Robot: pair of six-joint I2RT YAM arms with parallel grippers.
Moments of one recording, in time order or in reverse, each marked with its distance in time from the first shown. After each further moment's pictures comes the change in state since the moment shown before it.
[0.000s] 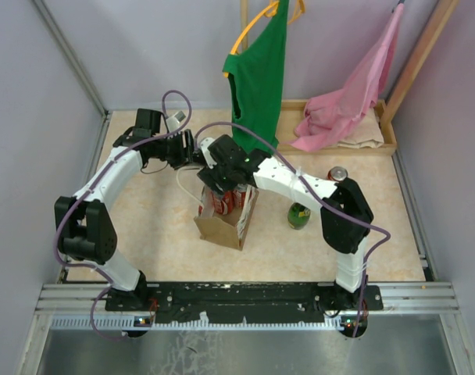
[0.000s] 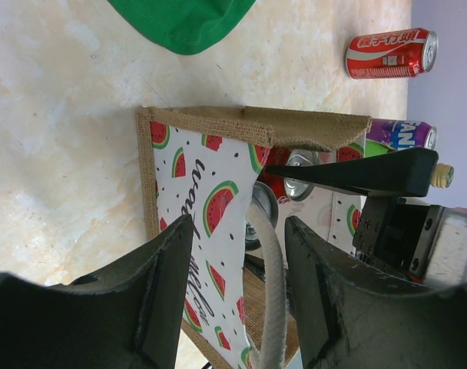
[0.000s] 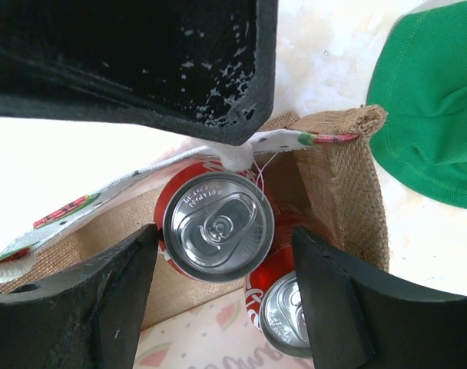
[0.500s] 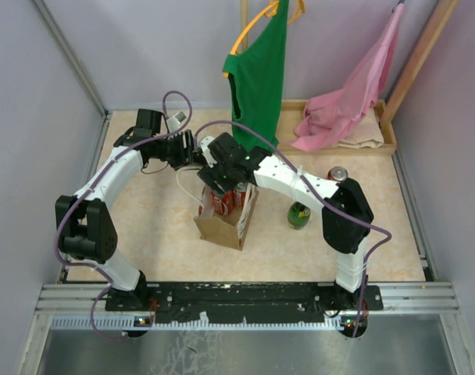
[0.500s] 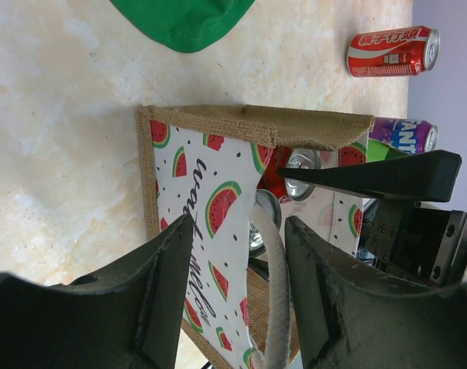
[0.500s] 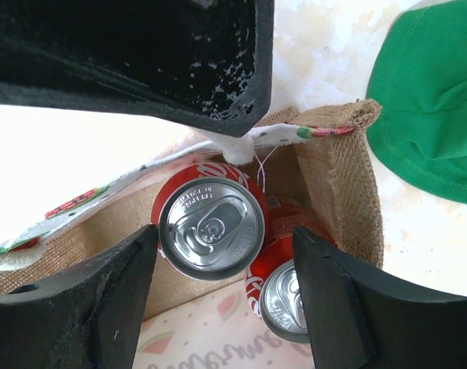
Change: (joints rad) left arm 0.000 0.010 0.000 0.000 0.006 0.003; right arm -0.002 -0.002 0.032 -0.045 -0.007 0.000
